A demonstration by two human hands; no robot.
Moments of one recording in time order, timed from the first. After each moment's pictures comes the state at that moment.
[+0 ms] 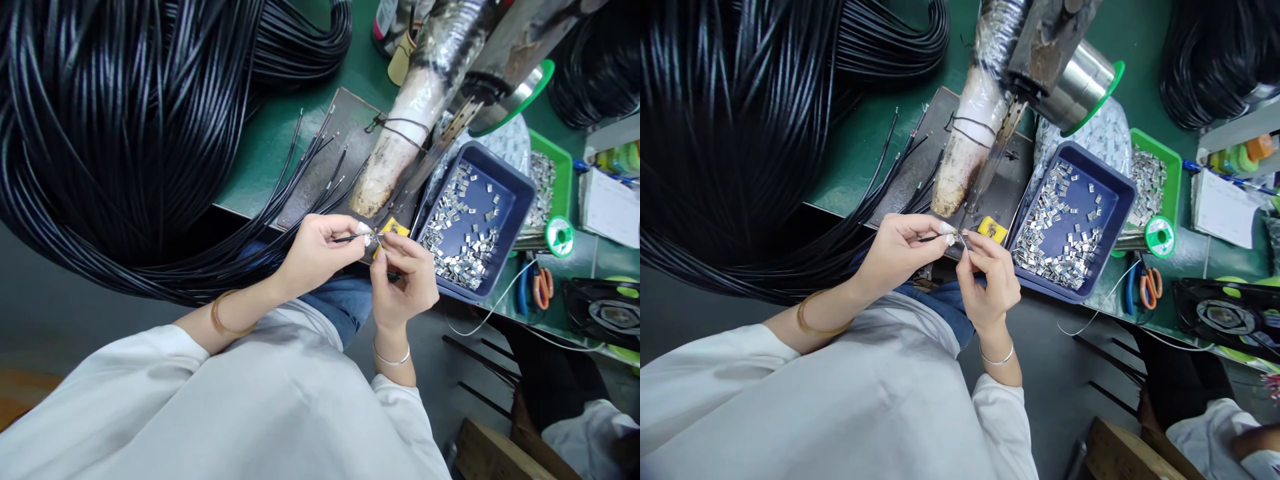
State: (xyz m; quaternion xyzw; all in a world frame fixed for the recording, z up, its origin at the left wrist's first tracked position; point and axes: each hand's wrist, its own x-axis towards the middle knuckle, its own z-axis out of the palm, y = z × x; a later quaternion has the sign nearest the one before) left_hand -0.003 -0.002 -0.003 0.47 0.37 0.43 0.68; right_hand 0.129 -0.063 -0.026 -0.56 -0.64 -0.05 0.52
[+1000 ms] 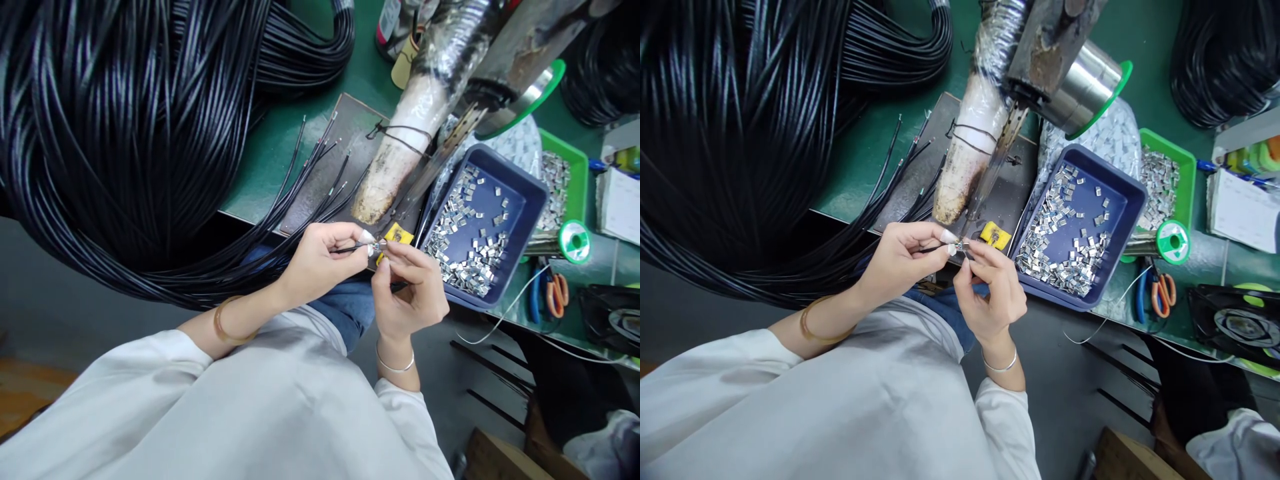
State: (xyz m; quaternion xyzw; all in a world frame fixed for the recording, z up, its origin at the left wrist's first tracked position) left_hand -0.006 -0.005 -0.004 0.52 0.36 0.40 0.66; right_hand 0.125 -0.066 -0.018 -0.58 -0.63 -0.05 0.52
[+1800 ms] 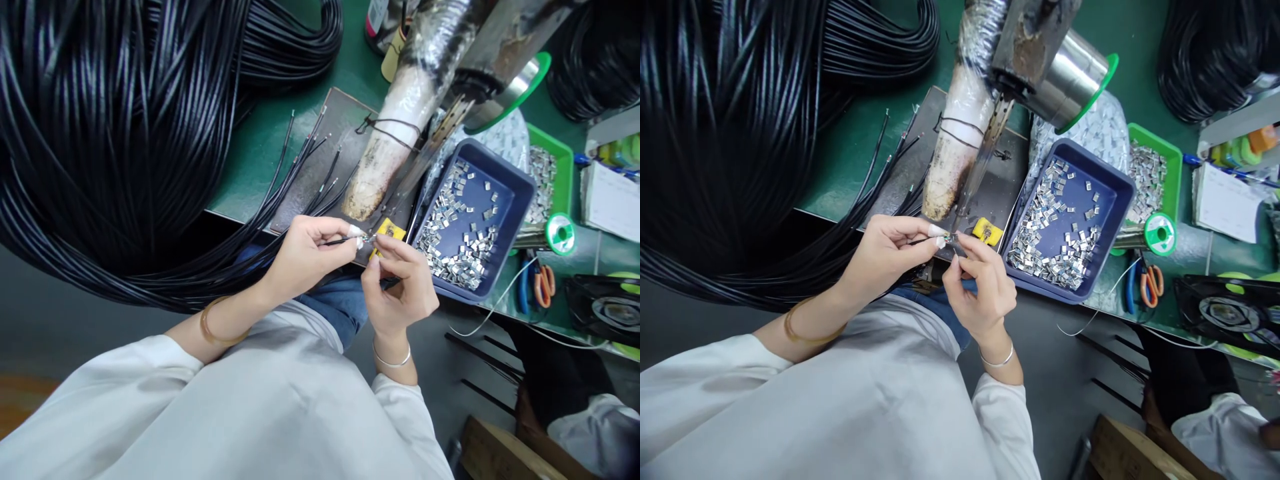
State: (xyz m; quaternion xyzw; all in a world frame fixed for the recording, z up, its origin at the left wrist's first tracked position) left_hand -0.008 0.001 0.001 0.49 0.38 0.42 0.66; right_hand 0.125 -0.065 -0.014 -0.57 -0.65 -0.06 0.49
